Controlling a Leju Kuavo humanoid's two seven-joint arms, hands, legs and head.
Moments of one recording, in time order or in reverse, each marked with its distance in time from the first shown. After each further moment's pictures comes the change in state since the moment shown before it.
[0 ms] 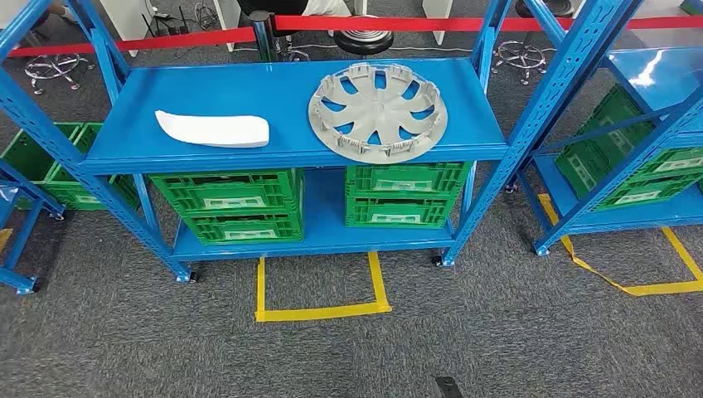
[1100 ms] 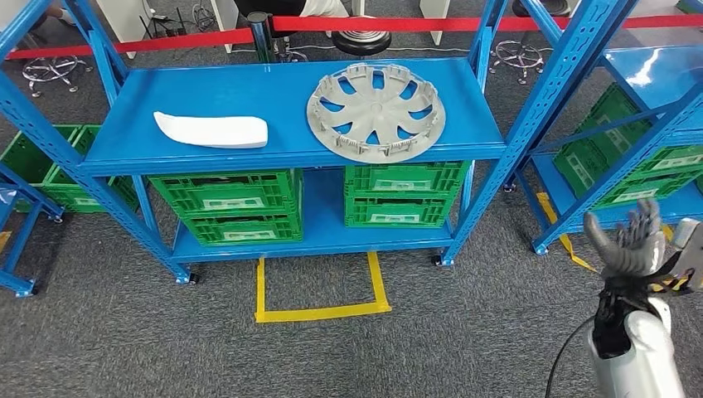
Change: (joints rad) left arm -0.001 0.012 -0.019 0.005 0.018 0.006 0.012; right arm 0.017 -0.401 -0.445 -1.197 -0.218 -0.107 -0.196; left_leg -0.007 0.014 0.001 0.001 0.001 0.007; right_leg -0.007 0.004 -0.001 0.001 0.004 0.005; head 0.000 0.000
